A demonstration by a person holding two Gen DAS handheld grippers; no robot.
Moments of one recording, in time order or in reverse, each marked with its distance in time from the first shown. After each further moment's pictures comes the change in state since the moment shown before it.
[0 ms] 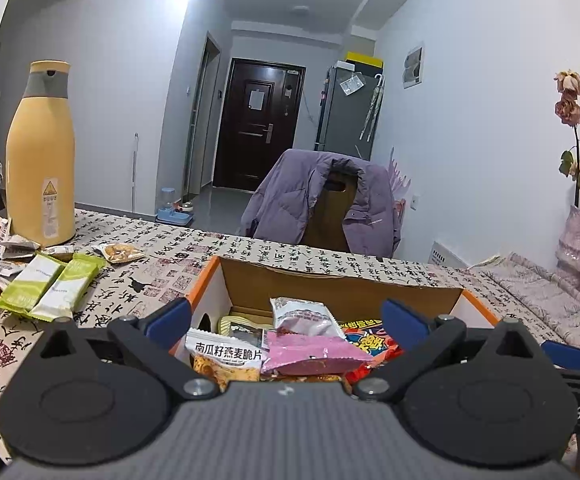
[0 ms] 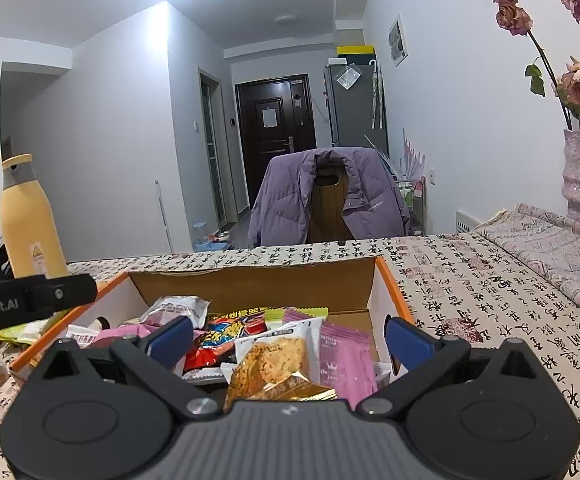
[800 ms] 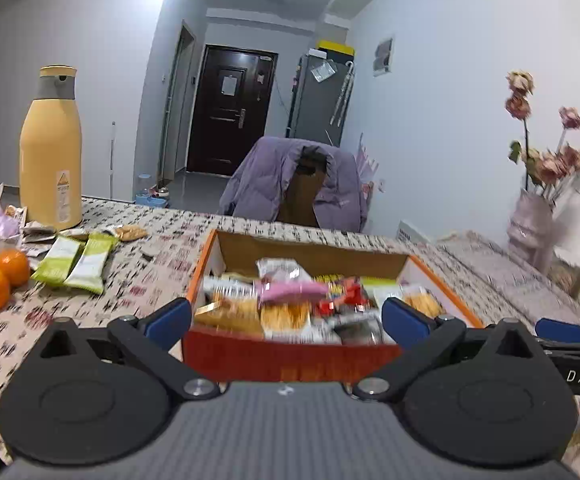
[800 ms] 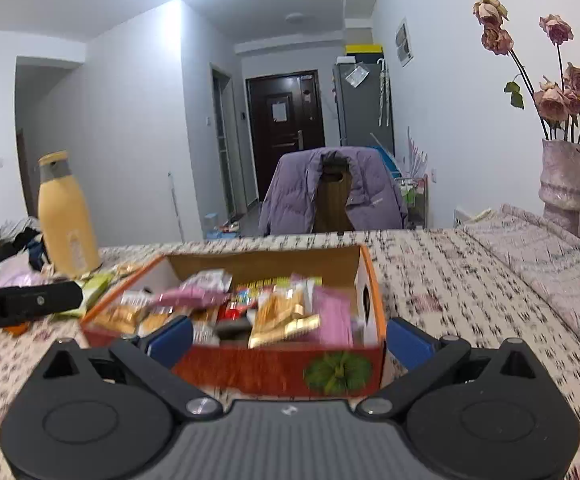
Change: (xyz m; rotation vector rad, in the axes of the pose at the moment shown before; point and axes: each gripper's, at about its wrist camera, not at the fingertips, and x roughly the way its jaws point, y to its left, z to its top) left arm -0.112 0.014 -0.014 0.029 0.059 -0.092; right arm -0.115 -0.001 -0.013 -0.027 0.033 0.027
